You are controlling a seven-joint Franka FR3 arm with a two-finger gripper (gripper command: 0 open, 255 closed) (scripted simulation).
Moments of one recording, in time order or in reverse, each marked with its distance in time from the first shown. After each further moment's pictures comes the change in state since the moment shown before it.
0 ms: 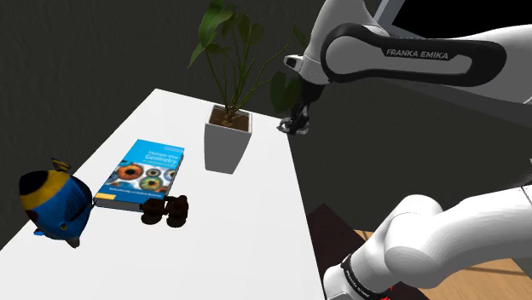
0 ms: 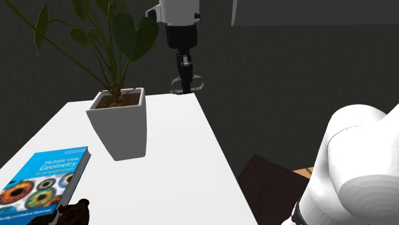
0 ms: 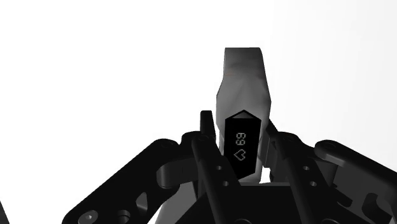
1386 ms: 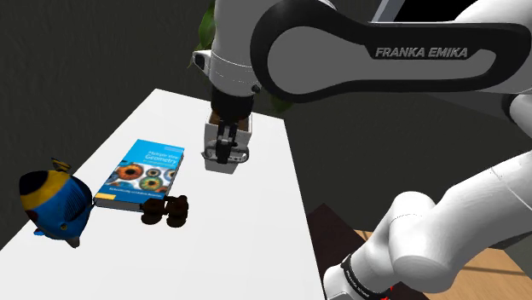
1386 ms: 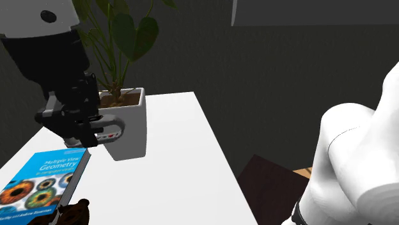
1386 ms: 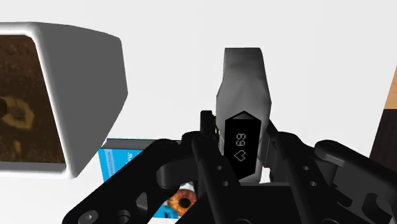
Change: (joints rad) arm 0.177 0.236 0.377 0.240 0.106 -0.039 0.506
